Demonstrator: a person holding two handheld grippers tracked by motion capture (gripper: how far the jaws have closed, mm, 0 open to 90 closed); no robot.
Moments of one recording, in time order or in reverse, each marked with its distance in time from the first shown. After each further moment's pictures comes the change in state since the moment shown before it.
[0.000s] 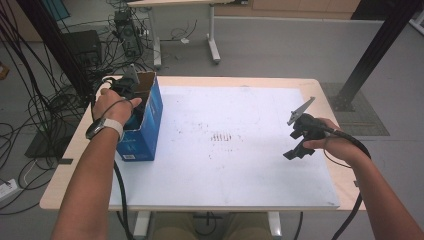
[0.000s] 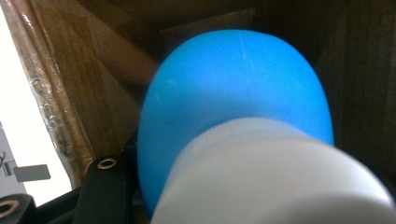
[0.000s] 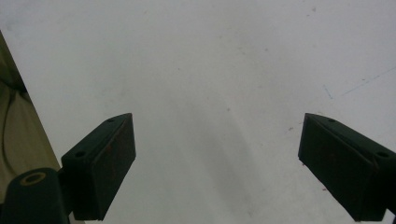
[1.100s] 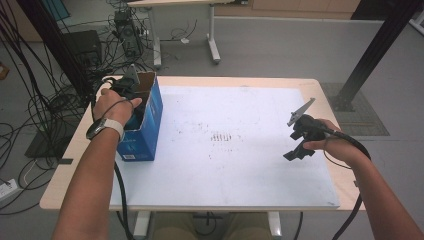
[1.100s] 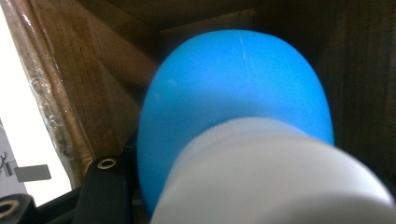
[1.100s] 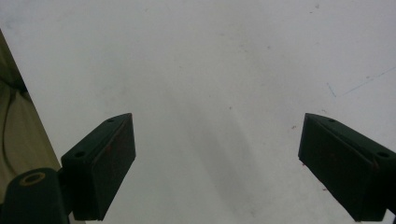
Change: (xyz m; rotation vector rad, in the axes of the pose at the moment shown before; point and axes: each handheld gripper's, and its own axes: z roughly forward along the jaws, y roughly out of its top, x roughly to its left) left arm -0.001 0.000 0.000 -0.004 0.005 0.000; right arm 0.001 -0.002 0.002 0.002 0.003 0.001
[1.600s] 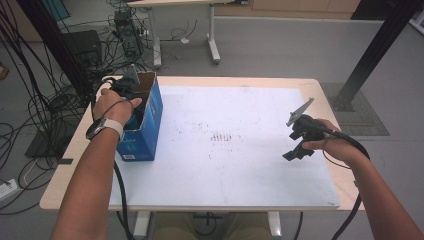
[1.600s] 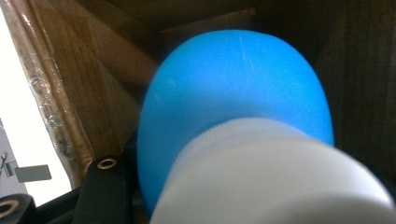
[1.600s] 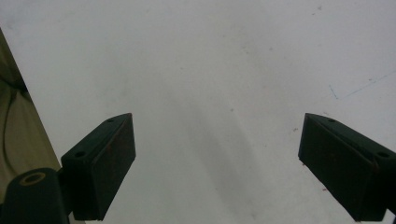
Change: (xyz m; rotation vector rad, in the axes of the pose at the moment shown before) left arm 0.000 0.000 0.000 -0.001 0.002 0.003; right arm 0.000 0.002 0.001 0.004 0.002 -0.006
